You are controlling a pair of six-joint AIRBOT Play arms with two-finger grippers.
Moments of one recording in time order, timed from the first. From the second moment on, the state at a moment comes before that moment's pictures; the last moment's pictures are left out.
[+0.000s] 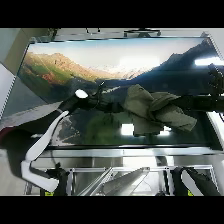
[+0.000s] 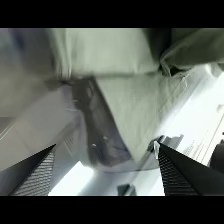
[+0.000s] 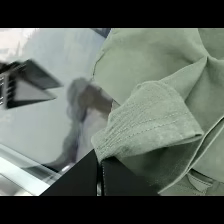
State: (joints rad) left arm -0.41 -1.75 1.24 0.48 -1.02 -0.96; right arm -0.30 -0.90 0.94 -0.74 1.33 1.09
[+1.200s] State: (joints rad) left arm -0.40 -1.83 1.97 0.40 -1.50 -1.03; right arm -0.51 -0.77 1.01 -0.65 1.34 1.09
